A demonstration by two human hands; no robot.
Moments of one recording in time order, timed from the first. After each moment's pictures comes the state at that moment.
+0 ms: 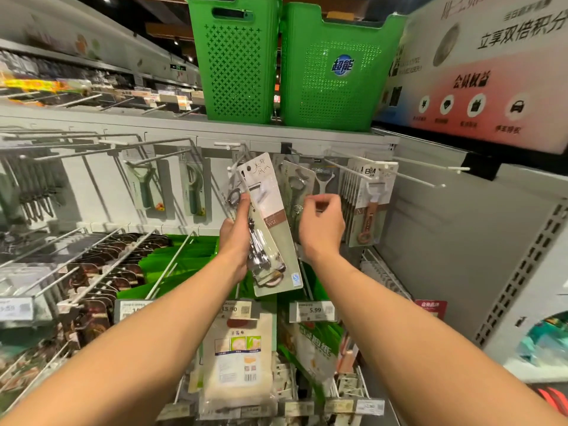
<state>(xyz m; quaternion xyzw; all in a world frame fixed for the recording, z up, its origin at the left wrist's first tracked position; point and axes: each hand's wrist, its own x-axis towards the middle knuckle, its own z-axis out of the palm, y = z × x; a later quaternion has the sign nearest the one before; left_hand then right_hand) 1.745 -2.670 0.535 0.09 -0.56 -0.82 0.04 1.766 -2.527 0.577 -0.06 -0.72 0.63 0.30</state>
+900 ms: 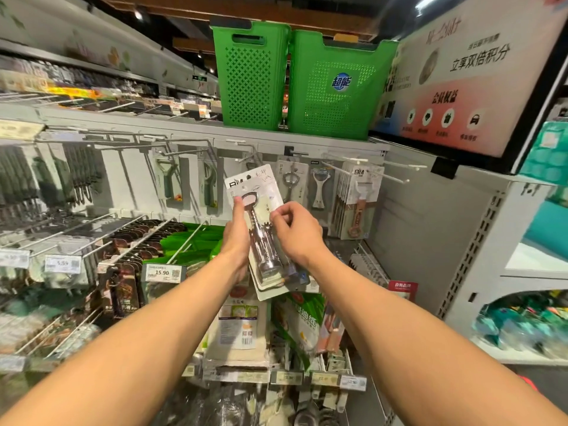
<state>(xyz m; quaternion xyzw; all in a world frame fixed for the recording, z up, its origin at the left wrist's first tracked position) 1.852 -2.652 0.543 0.10 -0.56 -0.82 0.04 1.870 -2.524 0.579 0.11 -0.87 0.44 0.20</state>
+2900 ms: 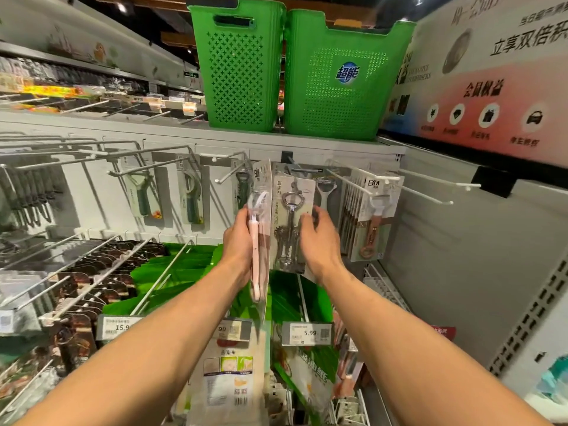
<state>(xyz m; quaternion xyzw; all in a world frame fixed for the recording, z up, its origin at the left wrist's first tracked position) 1.737 -2.645 0.555 0.06 -0.57 -0.82 0.10 1.738 -2.502 0.570 0.01 -0.80 0.57 0.19</state>
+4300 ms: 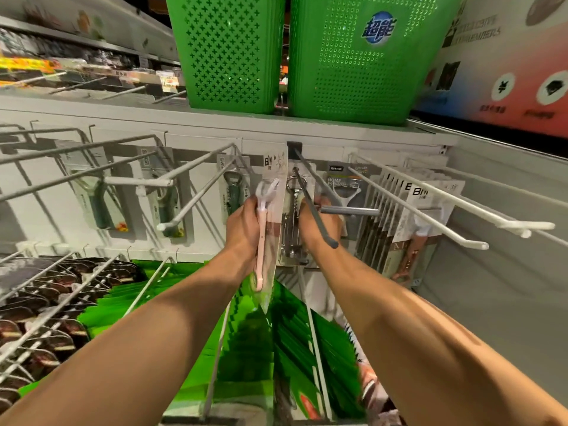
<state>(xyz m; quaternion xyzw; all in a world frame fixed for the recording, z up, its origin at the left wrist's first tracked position) 1.562 -2.644 0.554 0.11 -0.60 -0.78 0.12 1.522 -2.526 0.557 -0.09 -0.86 0.48 0.15</state>
